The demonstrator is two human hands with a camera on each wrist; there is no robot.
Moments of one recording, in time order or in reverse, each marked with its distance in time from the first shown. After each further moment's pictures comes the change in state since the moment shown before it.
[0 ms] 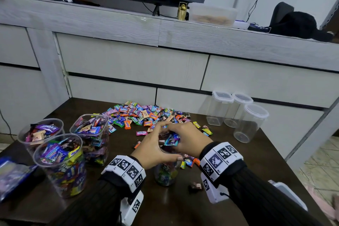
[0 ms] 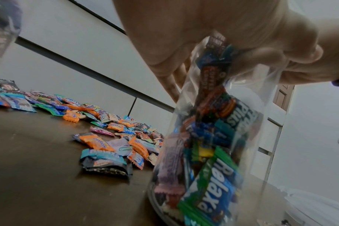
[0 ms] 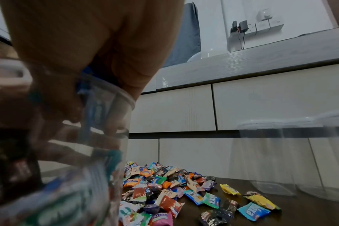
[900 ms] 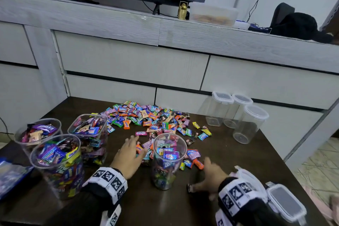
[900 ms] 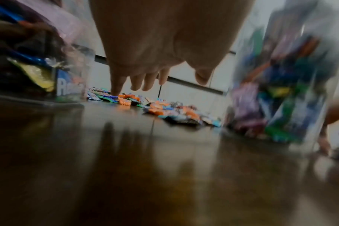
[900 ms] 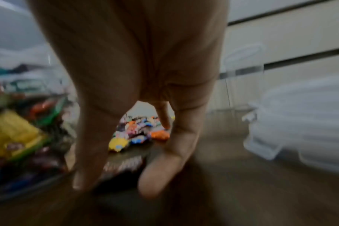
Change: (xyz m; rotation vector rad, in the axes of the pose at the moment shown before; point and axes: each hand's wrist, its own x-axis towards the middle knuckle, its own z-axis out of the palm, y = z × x) left_hand -0.017 -0.066 -0.023 0.515 0.063 -0.426; right_hand -0.081 0.054 0.065 0.165 -0.377 0.882
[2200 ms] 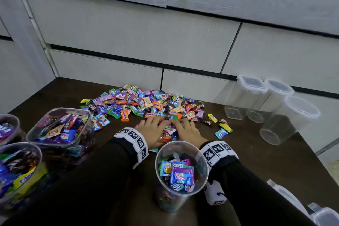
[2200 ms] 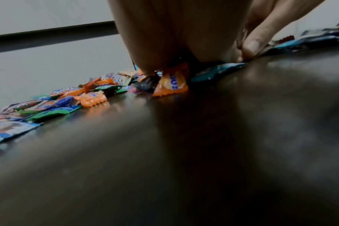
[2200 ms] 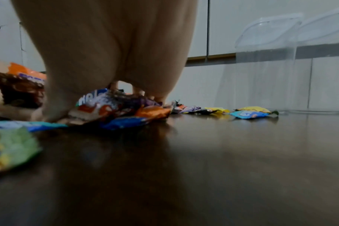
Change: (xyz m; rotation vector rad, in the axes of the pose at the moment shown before) left_hand 0.133 0.016 0.032 0.655 -0.185 0.348; right_hand 0.154 -0.087 -0.005 -0.152 0.085 -0.458
